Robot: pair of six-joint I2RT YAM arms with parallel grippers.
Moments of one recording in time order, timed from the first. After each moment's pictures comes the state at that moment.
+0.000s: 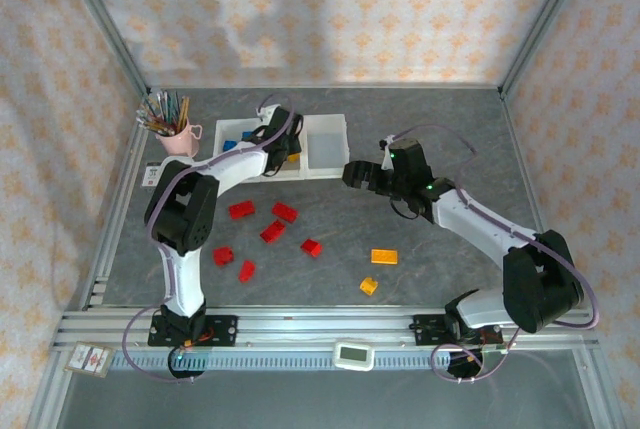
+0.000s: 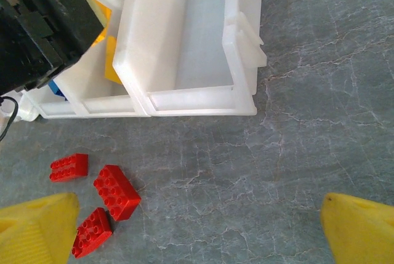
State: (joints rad) left arm -0.40 1.97 1.38 -0.25 -0.37 -0.61; right arm 0.47 1.37 0.85 -0.17 -0.21 0.58
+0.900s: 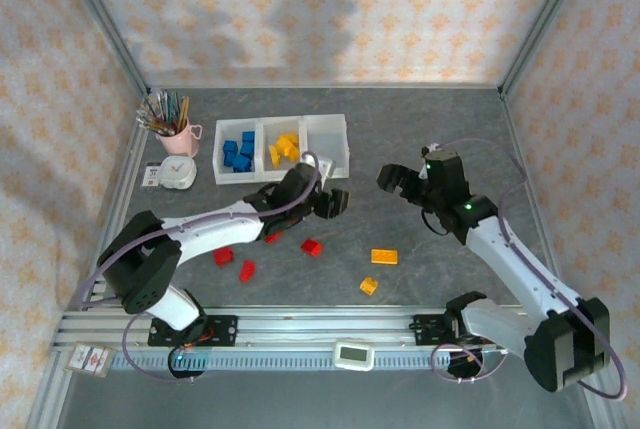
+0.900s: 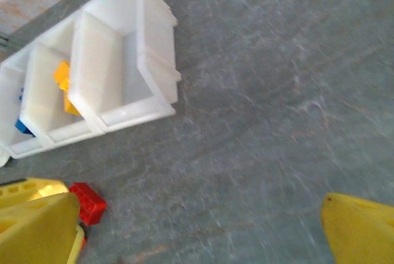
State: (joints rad) left arm -0.78 1.54 0.87 0.04 -0.04 -0.40; right arm 0.35 1.01 0.76 -0.45 -0.09 0.64
